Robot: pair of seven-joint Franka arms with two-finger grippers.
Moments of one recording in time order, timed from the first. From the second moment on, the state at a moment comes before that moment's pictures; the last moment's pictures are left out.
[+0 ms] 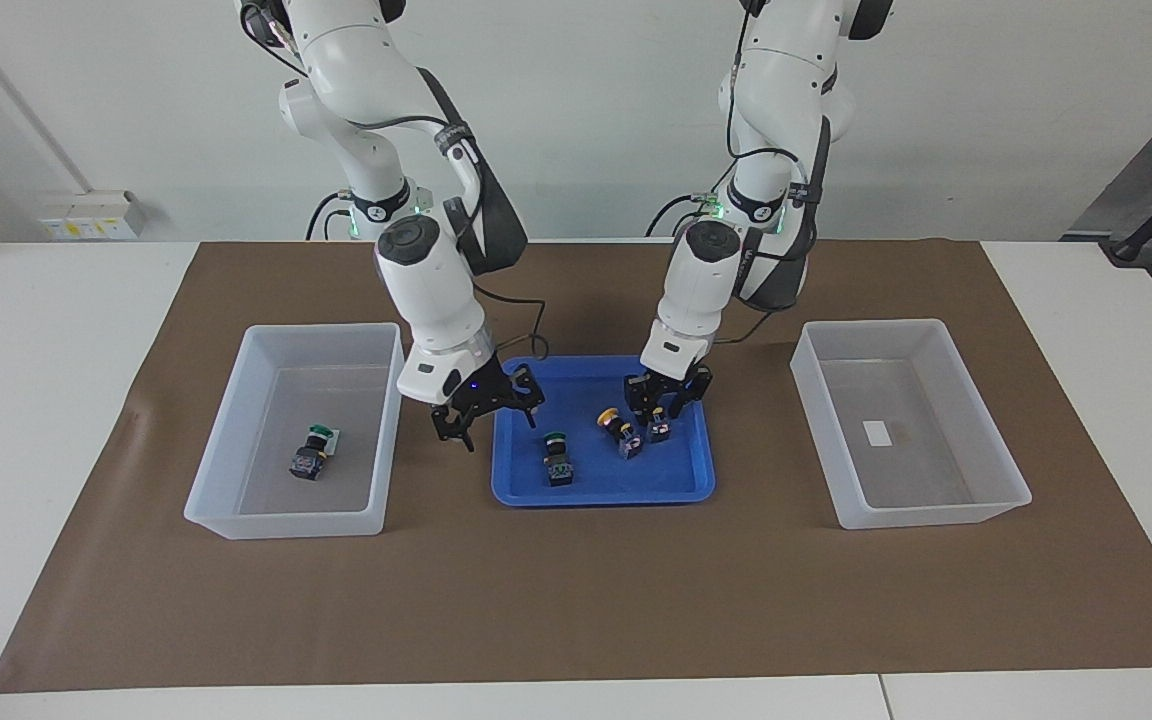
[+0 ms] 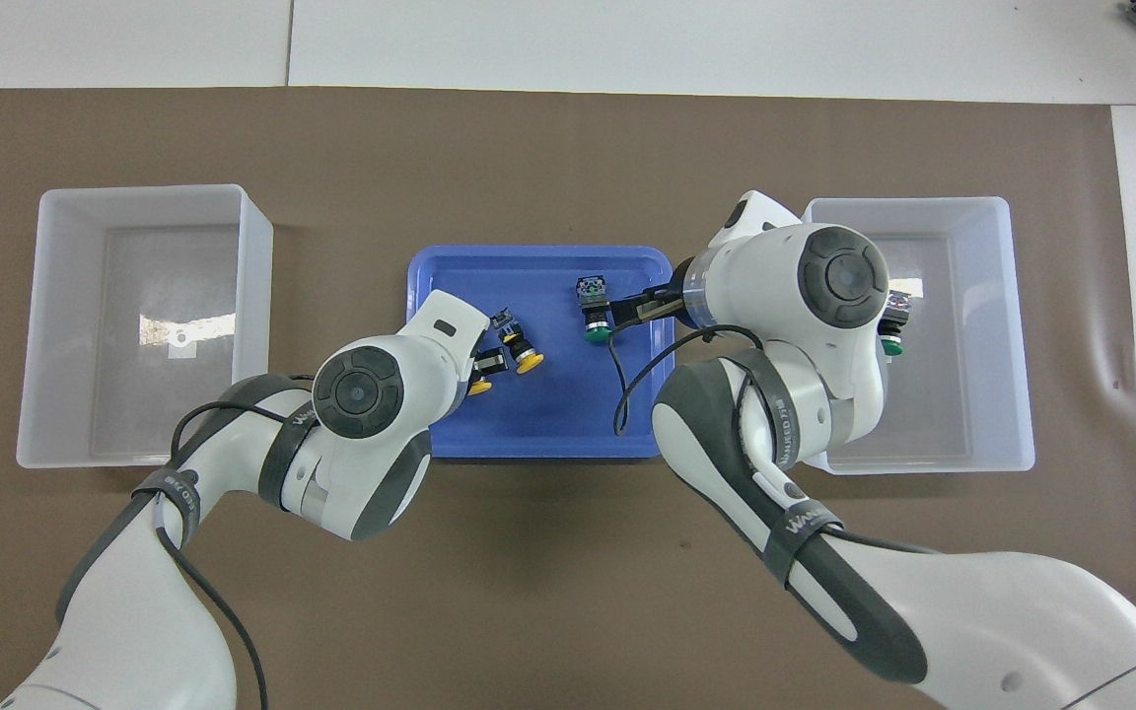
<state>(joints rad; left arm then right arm) -0.50 0.28 -0.05 -2.14 -0.01 2.64 -0.74 0.32 0.37 0.11 -1.86 0.14 2.50 0.00</state>
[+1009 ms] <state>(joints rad) -0.11 0.22 -0.02 -1.73 -0.01 2.04 -0.38 0.41 0.47 0.10 -1.87 0.14 2.60 0.13</state>
